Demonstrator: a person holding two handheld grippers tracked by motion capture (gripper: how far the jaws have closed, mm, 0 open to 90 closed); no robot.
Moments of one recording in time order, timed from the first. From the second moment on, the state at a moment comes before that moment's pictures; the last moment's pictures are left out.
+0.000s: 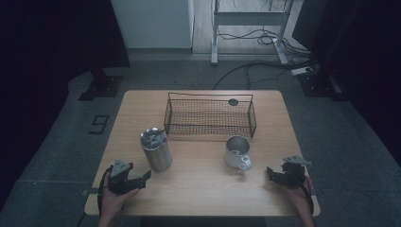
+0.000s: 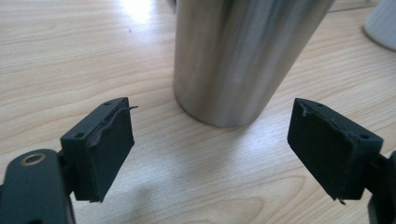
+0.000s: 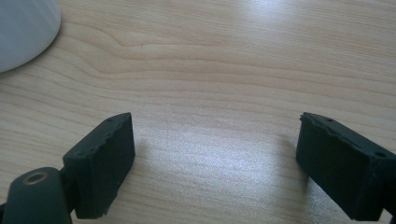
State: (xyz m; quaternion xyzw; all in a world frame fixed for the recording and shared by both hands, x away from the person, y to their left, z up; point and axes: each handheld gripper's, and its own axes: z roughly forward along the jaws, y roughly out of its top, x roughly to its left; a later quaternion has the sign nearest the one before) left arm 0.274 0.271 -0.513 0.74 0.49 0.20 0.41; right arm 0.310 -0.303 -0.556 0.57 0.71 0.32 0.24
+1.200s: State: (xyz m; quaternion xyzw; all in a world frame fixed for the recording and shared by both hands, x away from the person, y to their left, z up) left arm 0.292 0.259 -0.476 0.74 0.46 0.20 0.44; right arm 0.311 -0.303 -0.556 0.57 0.71 0.32 0.24
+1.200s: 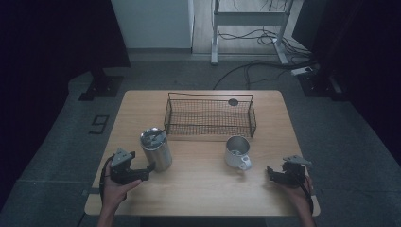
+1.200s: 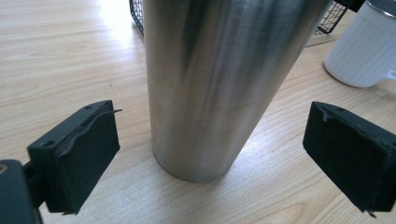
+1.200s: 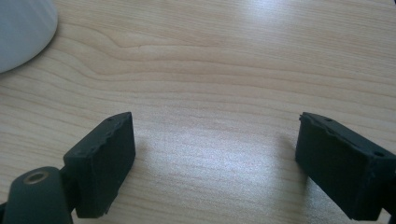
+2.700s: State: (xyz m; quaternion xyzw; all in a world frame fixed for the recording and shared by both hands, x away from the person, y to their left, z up) left arm 0.335 0.228 -0.477 0.75 0.45 0.21 0.43; right arm 0.312 -0.304 -0.556 0.58 0.71 0.32 0.25
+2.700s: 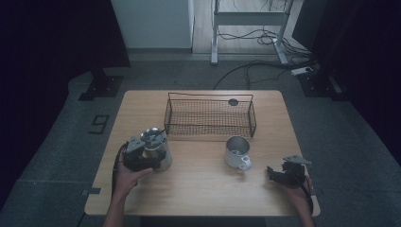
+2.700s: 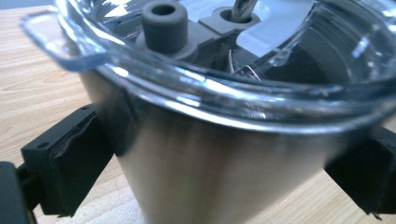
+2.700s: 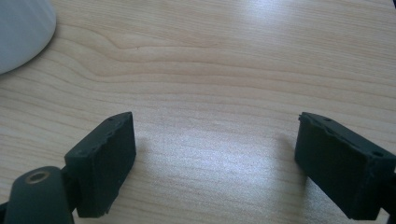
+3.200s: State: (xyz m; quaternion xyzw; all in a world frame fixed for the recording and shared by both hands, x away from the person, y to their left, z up) left arm 0.346 0.220 -0.486 0.75 0.45 0.22 0.43; right arm 0.312 -0.304 -0.556 0.58 0.71 0.32 0.24
